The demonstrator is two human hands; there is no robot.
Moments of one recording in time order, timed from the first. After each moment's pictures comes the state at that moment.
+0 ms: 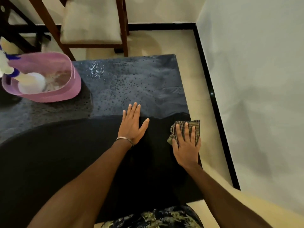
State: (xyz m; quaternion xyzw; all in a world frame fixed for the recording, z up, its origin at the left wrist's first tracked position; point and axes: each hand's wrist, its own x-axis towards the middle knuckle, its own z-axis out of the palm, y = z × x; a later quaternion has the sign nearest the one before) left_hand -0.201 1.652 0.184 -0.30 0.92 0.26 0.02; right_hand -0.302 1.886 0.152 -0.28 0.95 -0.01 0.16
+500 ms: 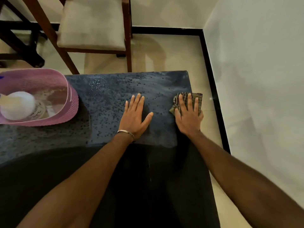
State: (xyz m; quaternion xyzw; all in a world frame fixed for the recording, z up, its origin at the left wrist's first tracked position) left_hand -0.286 1.537 0.162 -0.28 0.92 0.27 -0.02; right_hand -0.463 1.702 0.142 -0.30 0.94 -0.04 0.13
